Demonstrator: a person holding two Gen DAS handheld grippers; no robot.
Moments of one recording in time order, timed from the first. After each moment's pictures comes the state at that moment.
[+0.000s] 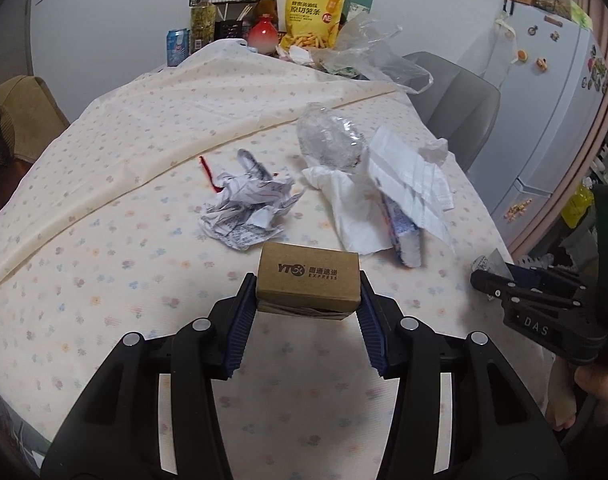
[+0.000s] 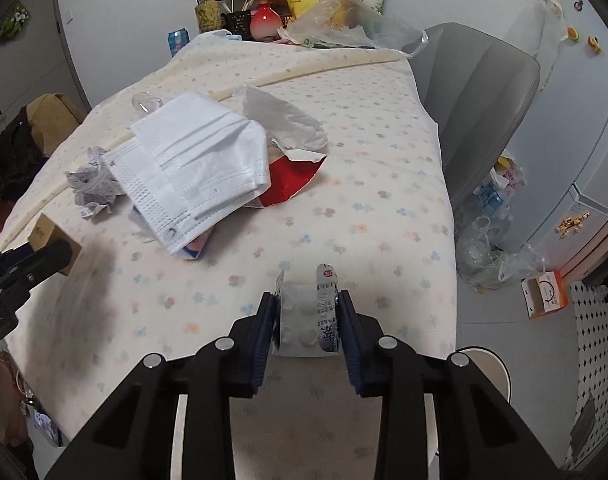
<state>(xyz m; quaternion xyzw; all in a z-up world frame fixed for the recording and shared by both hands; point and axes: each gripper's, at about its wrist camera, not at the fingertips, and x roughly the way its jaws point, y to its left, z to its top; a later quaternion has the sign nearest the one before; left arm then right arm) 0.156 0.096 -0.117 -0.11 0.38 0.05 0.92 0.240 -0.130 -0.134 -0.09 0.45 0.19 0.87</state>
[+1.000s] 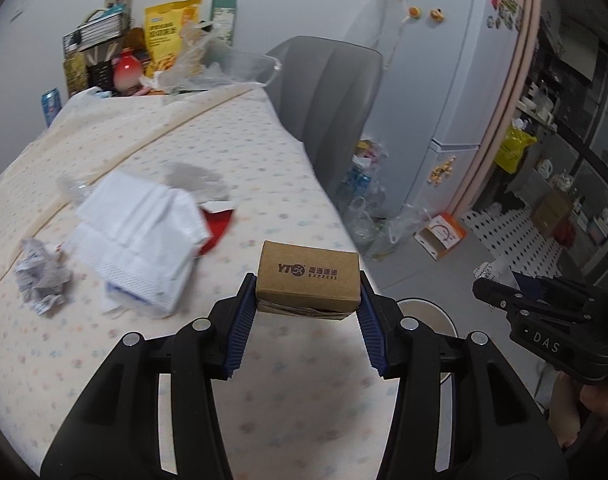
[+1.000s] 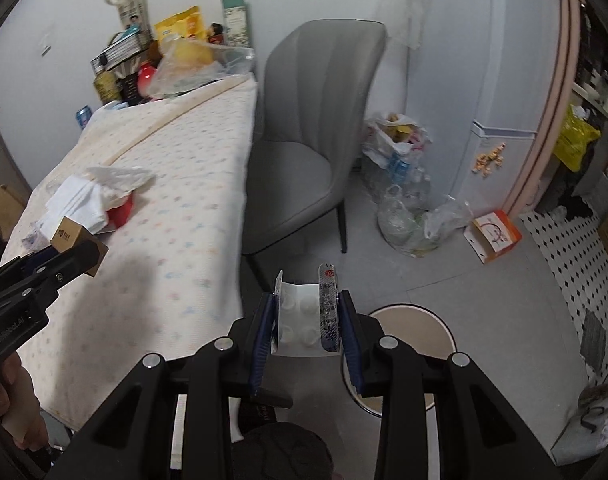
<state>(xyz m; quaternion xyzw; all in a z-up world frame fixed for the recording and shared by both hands) 0.210 -0.080 -0.095 -0.03 0.38 -0.09 0.92 0.211 -0.317 -0.109 0.02 0.43 0.05 0.90</state>
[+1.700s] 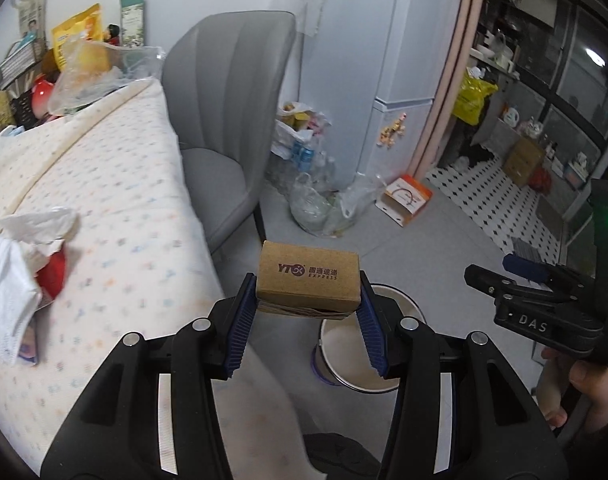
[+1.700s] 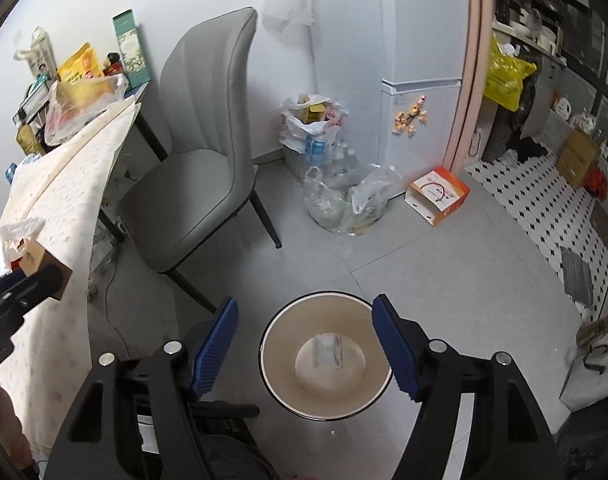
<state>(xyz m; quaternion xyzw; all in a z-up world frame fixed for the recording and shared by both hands) 0.254 -0.211 -0.118 0.03 0.41 -0.17 0.90 0.224 -0.460 -0.155 0.09 0.43 -0.06 0.89</state>
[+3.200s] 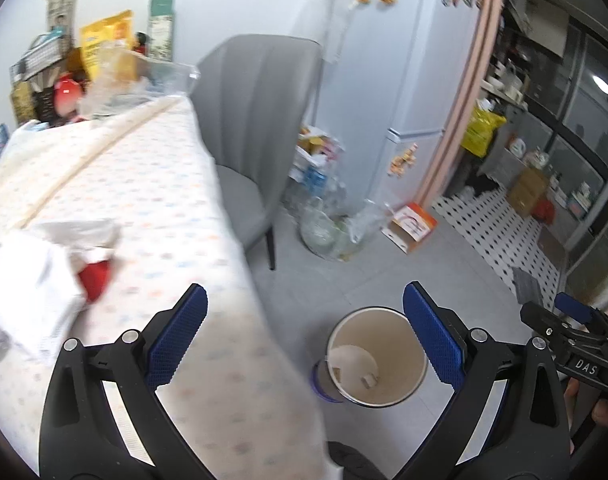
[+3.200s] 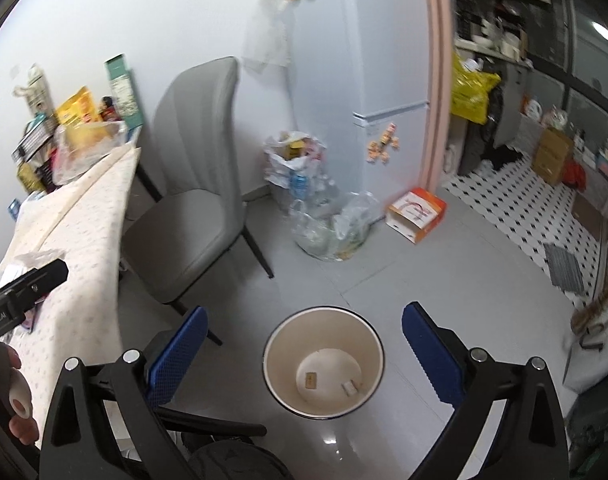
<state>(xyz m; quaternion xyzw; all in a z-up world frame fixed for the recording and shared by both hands) 0.240 -0.160 -0.086 -0.01 0.37 -0.14 0.92 0.162 -0.444 -0.106 0.10 0.37 -0.10 0.92</state>
